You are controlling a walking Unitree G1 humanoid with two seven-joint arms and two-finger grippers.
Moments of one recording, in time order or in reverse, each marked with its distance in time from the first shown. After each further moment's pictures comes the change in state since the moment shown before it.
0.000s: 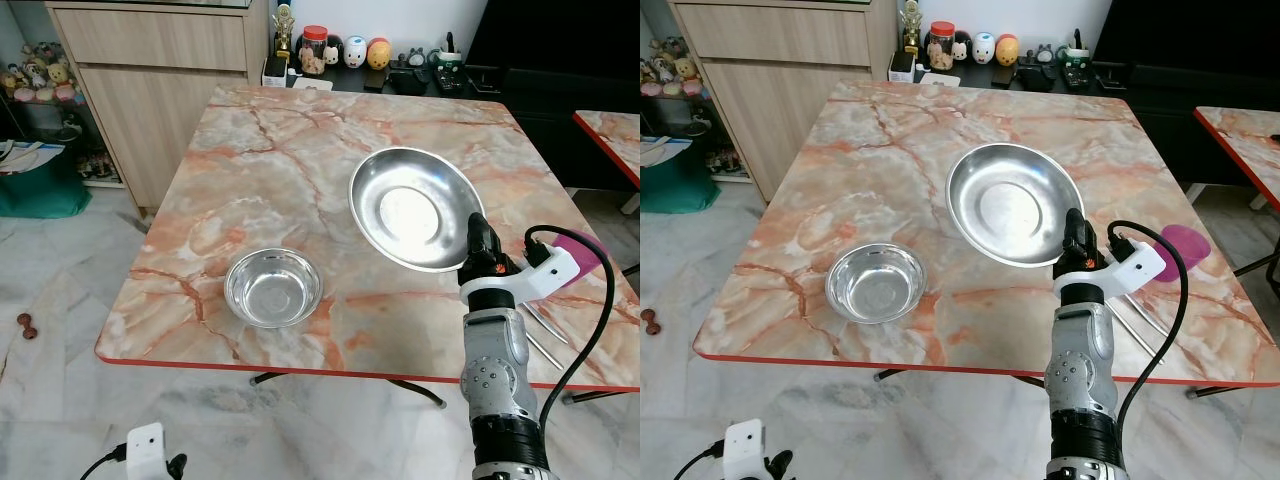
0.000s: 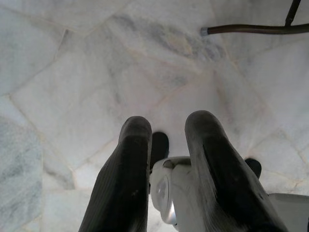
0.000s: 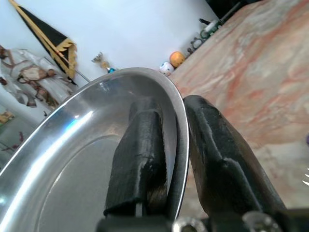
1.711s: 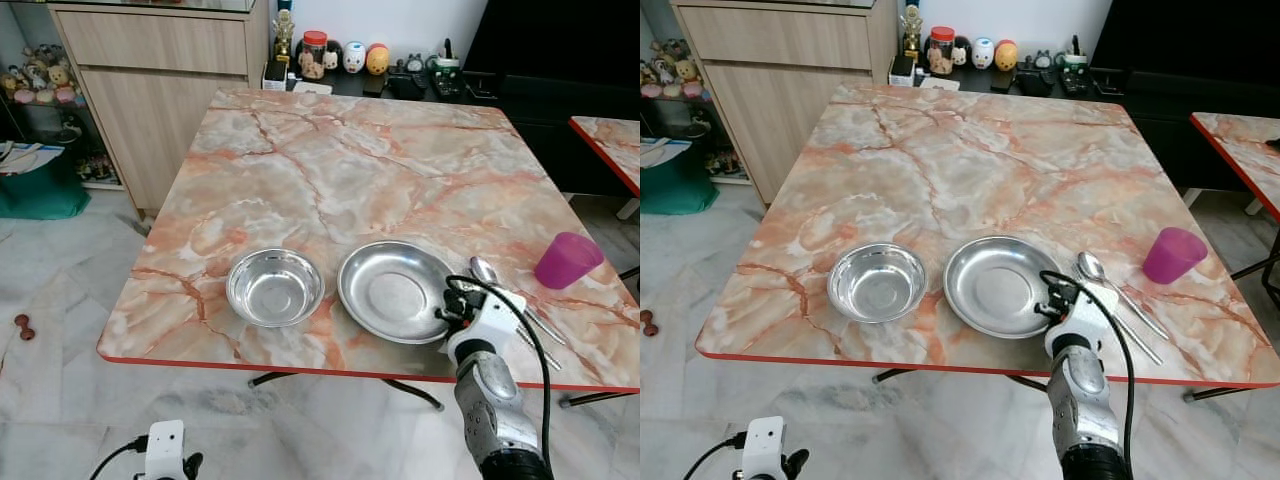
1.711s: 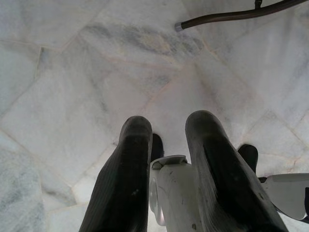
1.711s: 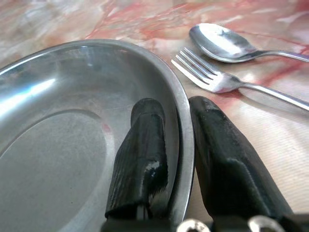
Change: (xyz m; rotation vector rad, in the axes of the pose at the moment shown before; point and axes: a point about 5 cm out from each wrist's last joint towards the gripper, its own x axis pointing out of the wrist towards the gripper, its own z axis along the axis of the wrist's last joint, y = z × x) left arm 0.002 -0.021 0.004 0.140 0.000 -0.095; right arm -0.040 -0.061 -0.045 -0.540 0.352 -0.297
